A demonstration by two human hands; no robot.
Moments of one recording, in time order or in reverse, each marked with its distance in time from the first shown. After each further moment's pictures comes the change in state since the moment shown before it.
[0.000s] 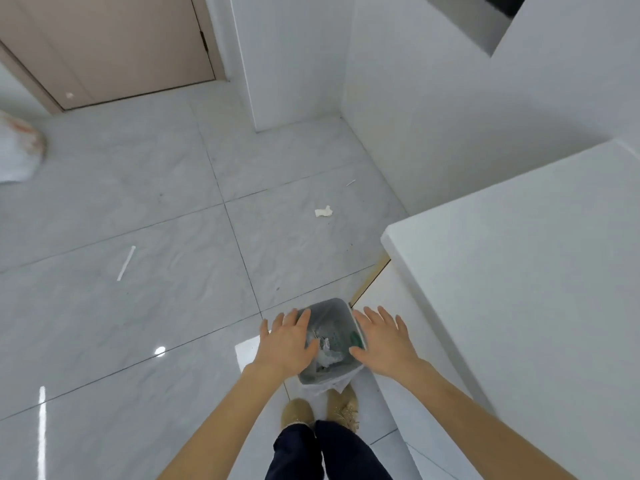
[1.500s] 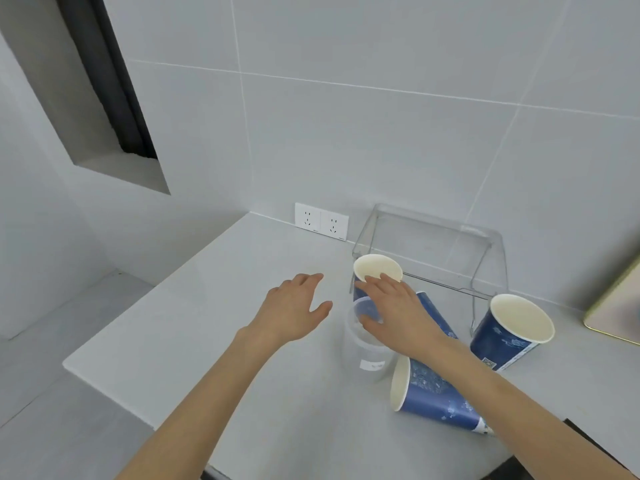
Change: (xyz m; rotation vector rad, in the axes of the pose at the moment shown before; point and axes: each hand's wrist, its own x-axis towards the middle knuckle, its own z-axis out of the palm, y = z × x) left_hand -0.162 0.465 0.015 0.259 0.301 0.915; right_hand -0.385 0.319 -0.072 0.172 0.741 0.418
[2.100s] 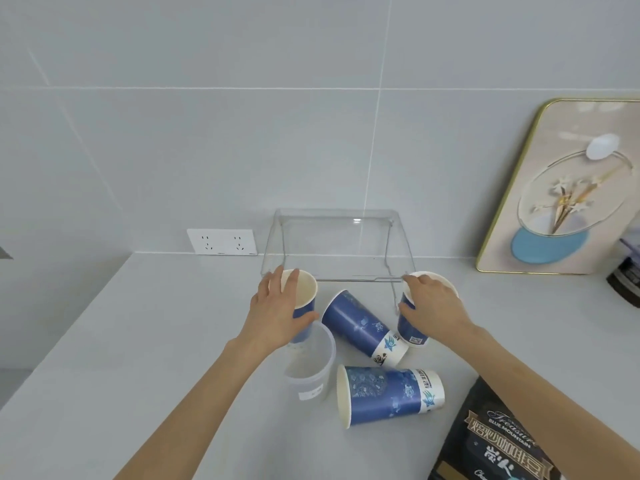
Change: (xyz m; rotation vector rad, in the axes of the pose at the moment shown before) left_hand 0.096 0.061 0.046 0.095 -0.072 0.234; right_hand -0.045 0.128 -0.024 -0.068 0.028 0.671
